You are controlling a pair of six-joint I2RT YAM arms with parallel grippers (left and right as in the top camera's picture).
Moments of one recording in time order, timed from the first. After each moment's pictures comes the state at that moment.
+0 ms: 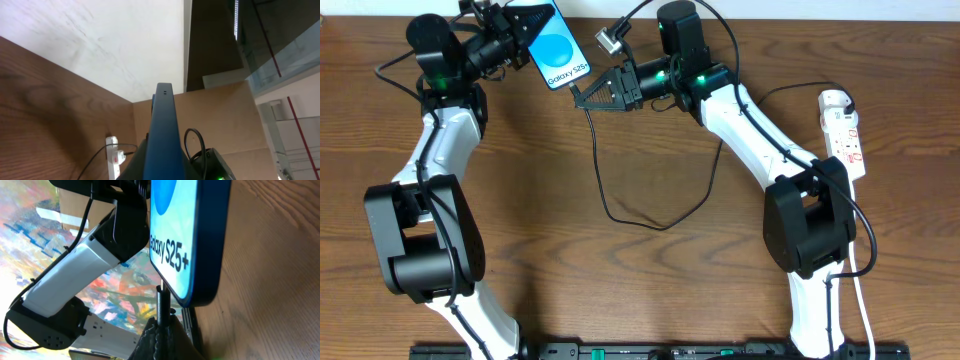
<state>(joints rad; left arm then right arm) 0.15 1.95 1.37 0.67 1.06 -1.43 0.47 2.19 1.84 -0.11 -1.37 0.77</state>
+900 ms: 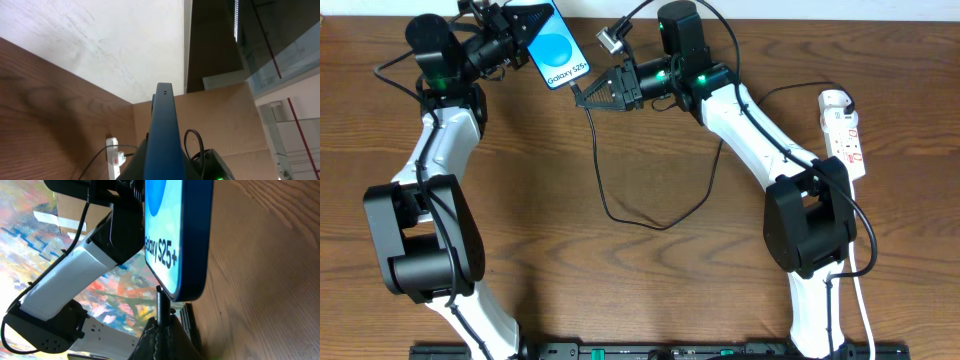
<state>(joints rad) 0.15 1.95 1.37 0.67 1.05 -1.43 0.46 2.19 1.84 -0.12 -1.35 0.77</state>
